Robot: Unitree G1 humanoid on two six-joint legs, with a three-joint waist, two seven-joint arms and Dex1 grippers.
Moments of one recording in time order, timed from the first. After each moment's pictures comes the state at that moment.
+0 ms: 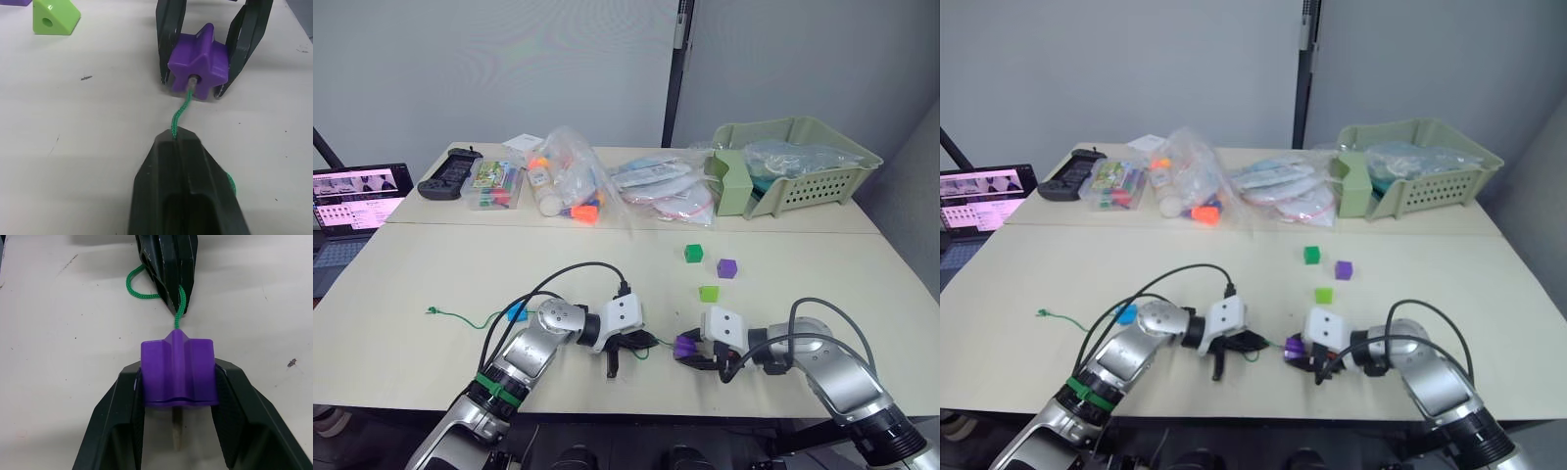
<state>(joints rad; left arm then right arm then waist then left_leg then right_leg) -0.50 0.41 -0.42 0.09 -0.08 0.26 -1.09 -0.25 -0.72 0.26 -0.20 0.13 0.31 1.07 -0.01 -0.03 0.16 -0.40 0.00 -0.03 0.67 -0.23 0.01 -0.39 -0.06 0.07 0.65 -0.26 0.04</state>
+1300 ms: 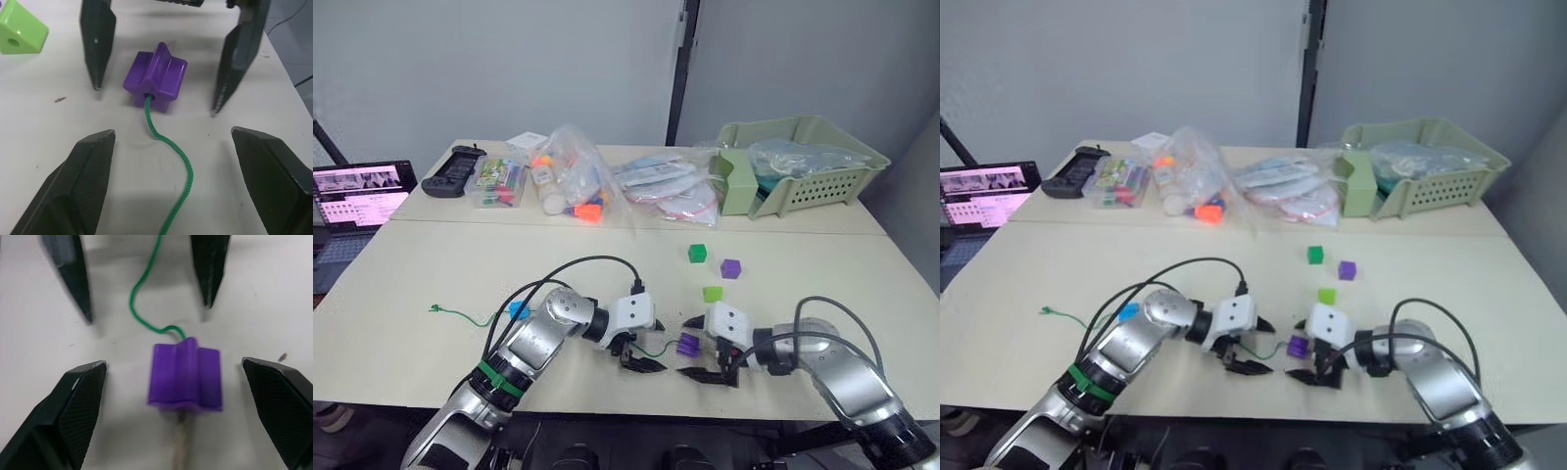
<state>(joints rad) -0.60 0.43 -0.48 0.01 -0.08 0.37 -1.18 -0.17 -0.78 0.19 -0.32 0.18 0.42 1.04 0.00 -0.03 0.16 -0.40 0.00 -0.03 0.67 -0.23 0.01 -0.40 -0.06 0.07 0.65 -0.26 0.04</state>
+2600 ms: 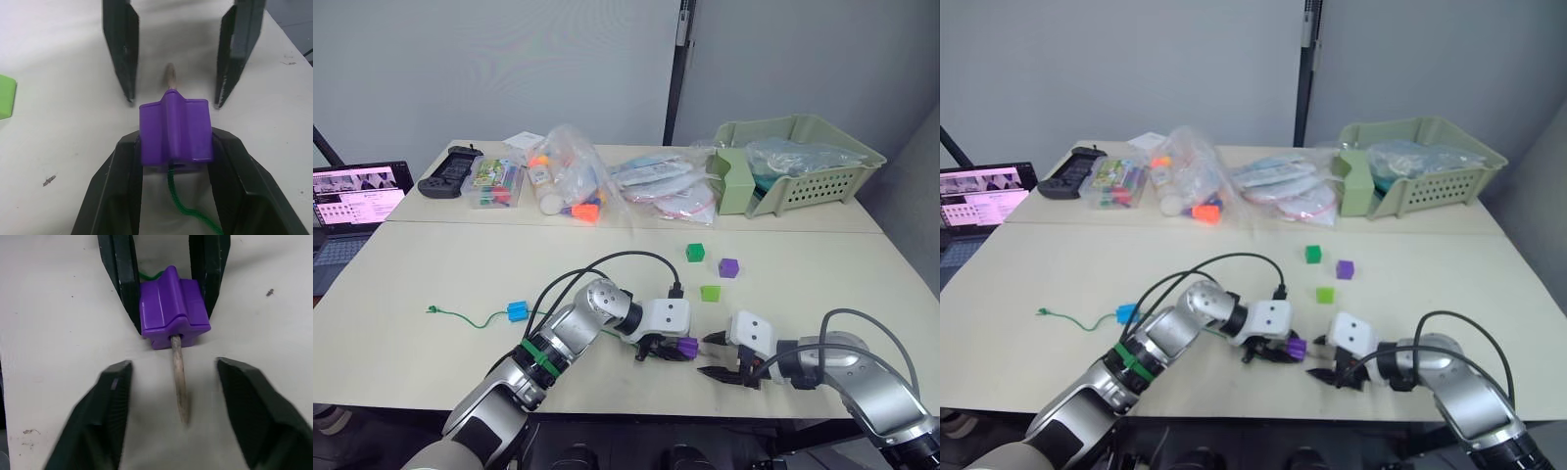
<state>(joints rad) -0.73 0.27 -0.59 0.23 0.05 0.23 -1.19 -0.10 -0.82 0.15 -0.30 0.21 0.39 1.00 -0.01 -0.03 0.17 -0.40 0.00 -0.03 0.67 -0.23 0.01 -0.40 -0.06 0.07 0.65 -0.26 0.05</state>
